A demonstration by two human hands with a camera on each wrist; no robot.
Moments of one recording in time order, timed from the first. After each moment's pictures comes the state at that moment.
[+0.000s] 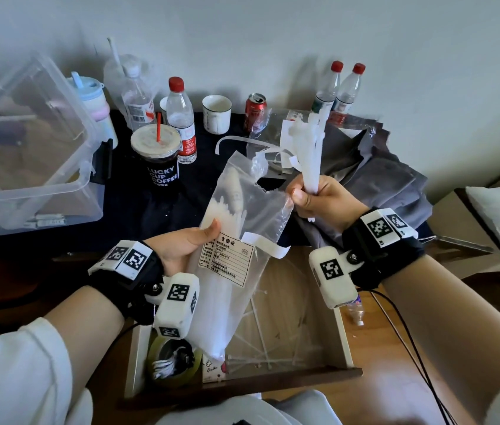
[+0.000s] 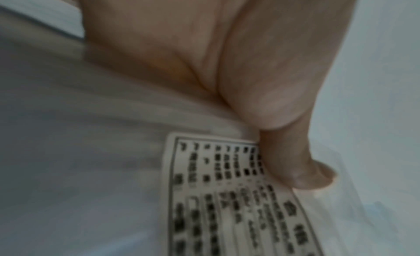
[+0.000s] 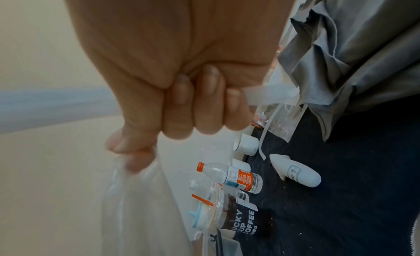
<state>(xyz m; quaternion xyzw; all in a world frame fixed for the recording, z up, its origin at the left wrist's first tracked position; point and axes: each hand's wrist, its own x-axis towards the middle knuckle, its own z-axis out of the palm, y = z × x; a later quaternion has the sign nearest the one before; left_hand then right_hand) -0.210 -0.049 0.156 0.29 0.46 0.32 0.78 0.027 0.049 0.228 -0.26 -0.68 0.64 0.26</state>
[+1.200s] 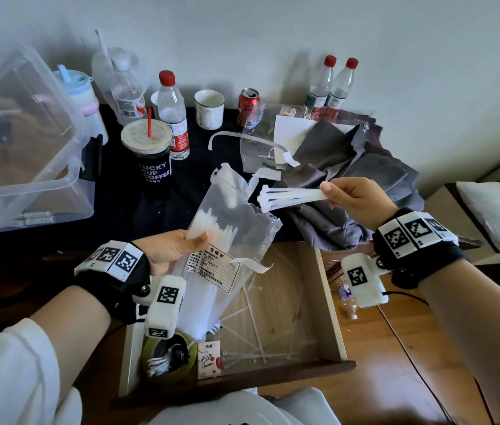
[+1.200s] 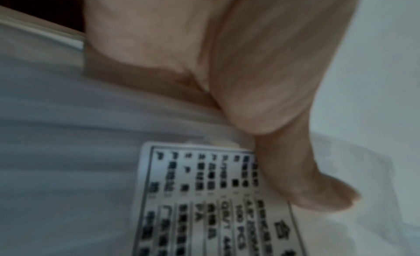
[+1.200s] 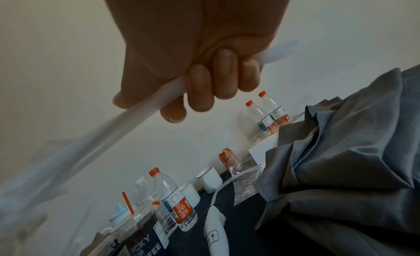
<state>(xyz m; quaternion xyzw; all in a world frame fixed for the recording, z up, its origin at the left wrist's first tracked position) -0.222 -0.051 0.140 0.41 0.49 0.27 0.72 0.086 0.063 0.235 -0.47 -0.84 0.22 0.16</state>
